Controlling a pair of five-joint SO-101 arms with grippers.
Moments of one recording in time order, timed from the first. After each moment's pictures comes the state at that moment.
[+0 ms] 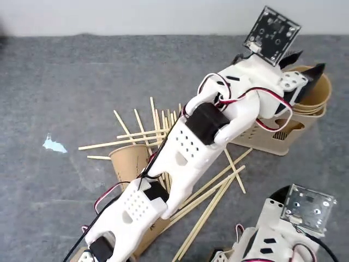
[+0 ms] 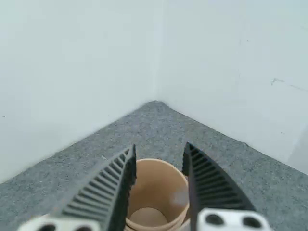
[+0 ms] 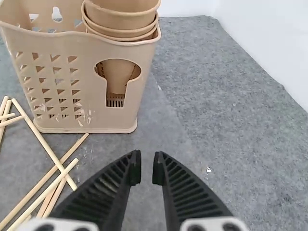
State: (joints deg) left arm 46.6 46.8 -91.6 68.4 14.9; right arm 28.8 -103.8 44.6 94.9 12.4
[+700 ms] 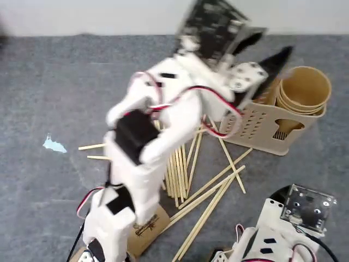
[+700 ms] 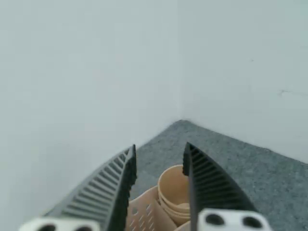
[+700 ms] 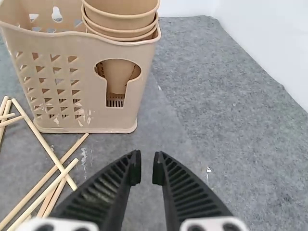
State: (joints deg) left arm 41.3 24.0 -91.7 87.8 5.7; right arm 28.8 -103.8 44.6 94.9 12.4
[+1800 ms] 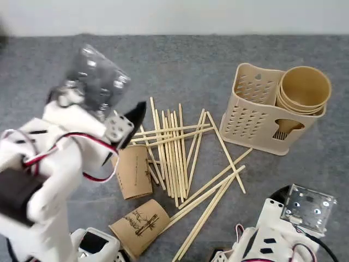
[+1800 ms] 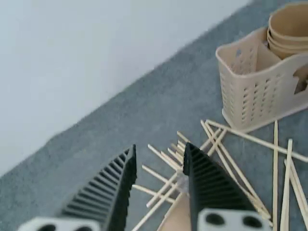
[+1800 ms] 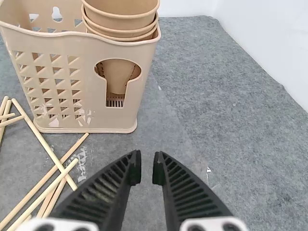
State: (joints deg) left arm 17.1 -31.6 -19.7 99.5 -12.7; right arm 28.8 -103.8 44.6 94.9 12.4
